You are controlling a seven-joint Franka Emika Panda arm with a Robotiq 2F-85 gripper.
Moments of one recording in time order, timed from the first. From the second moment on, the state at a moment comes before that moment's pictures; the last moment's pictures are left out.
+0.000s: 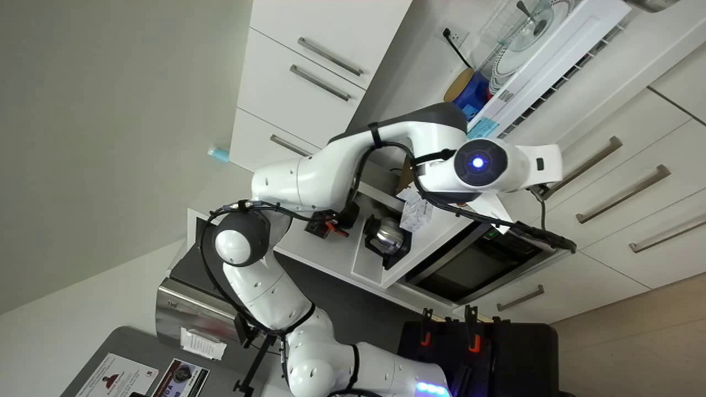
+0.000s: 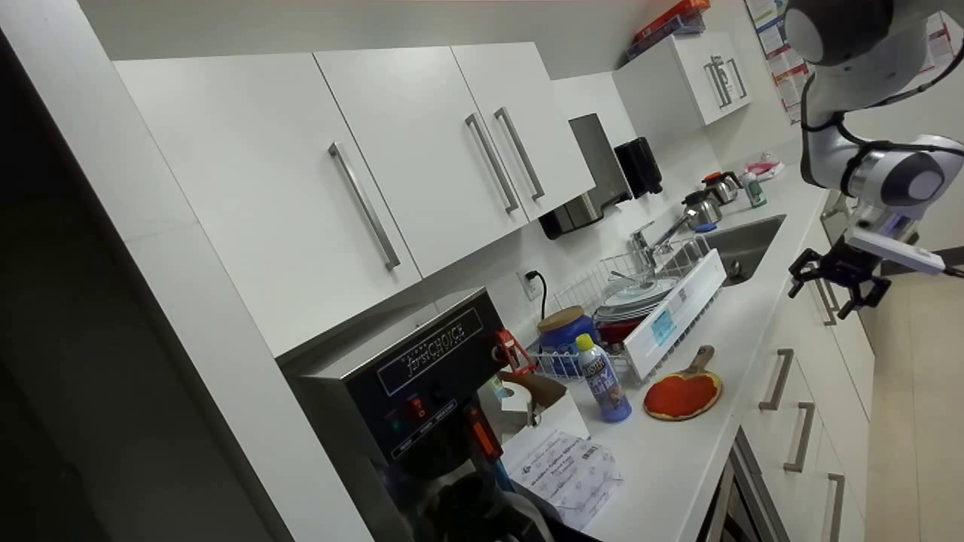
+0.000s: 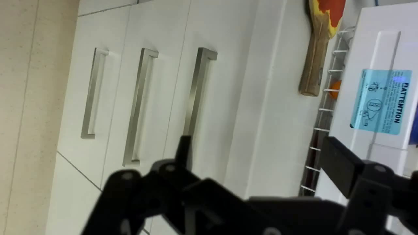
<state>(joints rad) -0.55 0.50 -0.33 -2.05 1.25 2.11 -0.80</state>
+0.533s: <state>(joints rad) -0.56 0.56 -0.32 -2.02 1.27 2.10 -0.80</state>
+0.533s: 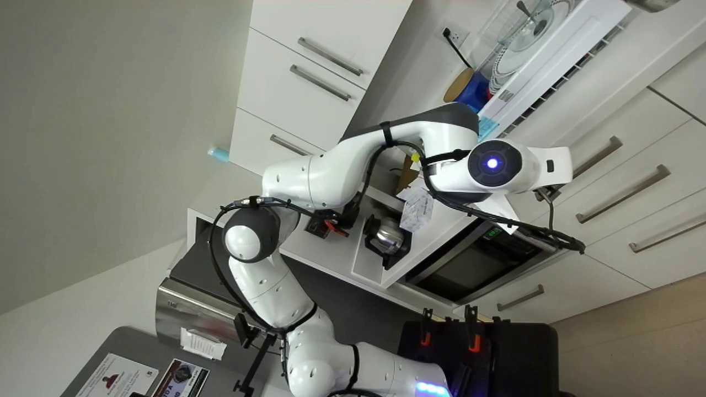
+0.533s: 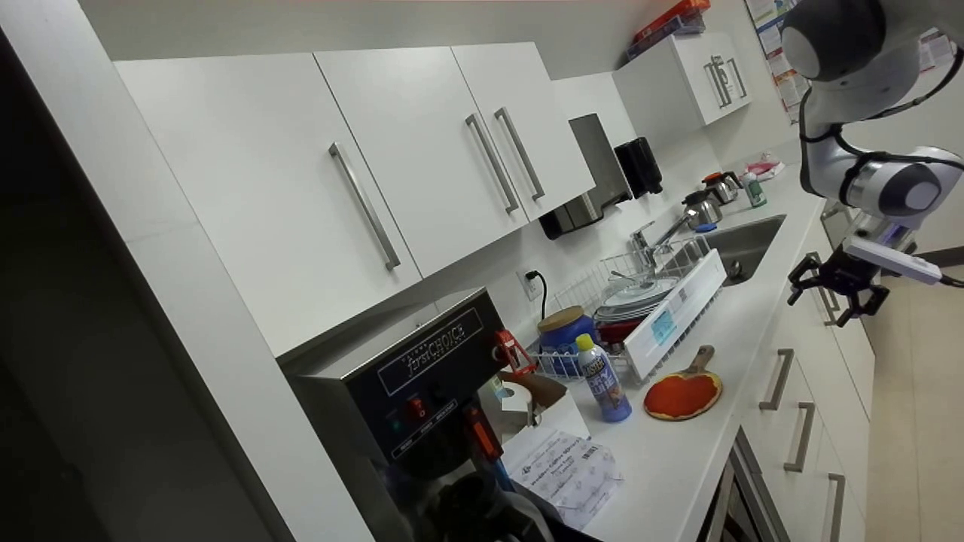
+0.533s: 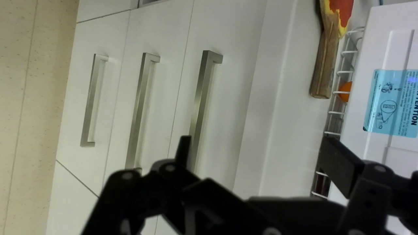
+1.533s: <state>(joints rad) -0.62 0.83 -0.32 -2.00 1.59 1.92 -1.17</state>
